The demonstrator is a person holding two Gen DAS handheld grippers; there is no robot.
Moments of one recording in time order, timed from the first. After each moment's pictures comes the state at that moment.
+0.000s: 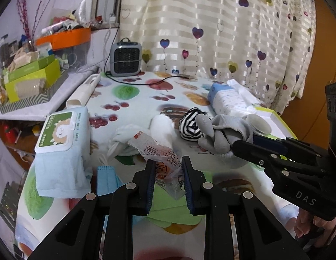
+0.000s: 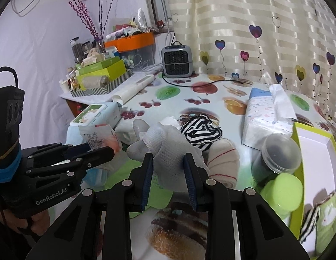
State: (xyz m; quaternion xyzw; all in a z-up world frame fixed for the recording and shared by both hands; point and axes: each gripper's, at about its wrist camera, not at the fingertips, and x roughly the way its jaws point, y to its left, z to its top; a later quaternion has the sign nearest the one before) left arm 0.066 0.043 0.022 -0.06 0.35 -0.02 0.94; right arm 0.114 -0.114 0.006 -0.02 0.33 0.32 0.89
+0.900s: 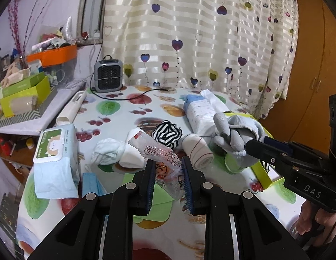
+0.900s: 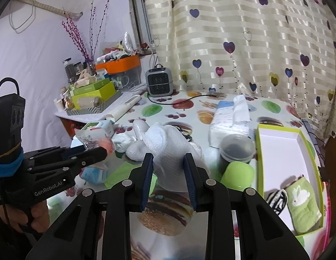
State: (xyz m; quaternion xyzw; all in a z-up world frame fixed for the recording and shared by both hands) left arm 0.041 0.009 0.055 -0.05 0.32 -0.06 0.95; right arm 0.074 -0.175 0.039 0.01 0.29 0.27 0.92
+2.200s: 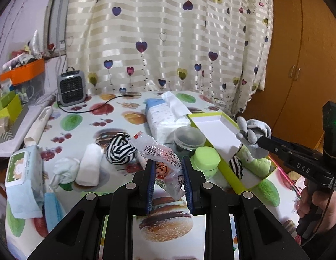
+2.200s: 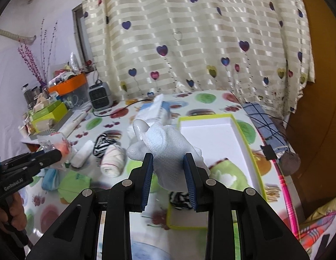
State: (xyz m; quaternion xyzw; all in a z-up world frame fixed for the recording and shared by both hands) left arm 0.063 -0.058 0.065 -0.02 0.31 -0.14 0.94; right arm 0.081 -0.297 0.032 0.06 0.29 0.13 0.95
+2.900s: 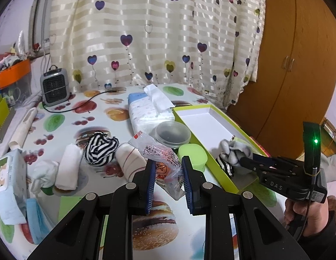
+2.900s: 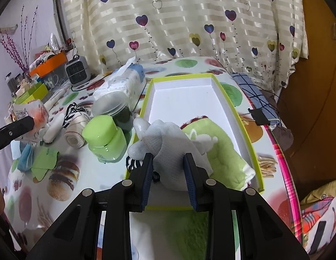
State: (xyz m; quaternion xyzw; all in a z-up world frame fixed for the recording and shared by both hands) left arm 0.080 -0.090 0.053 -0.01 0.33 -0.17 0.93; right arm 0.100 -0.321 -0.025 0.05 0.37 0.09 0.92
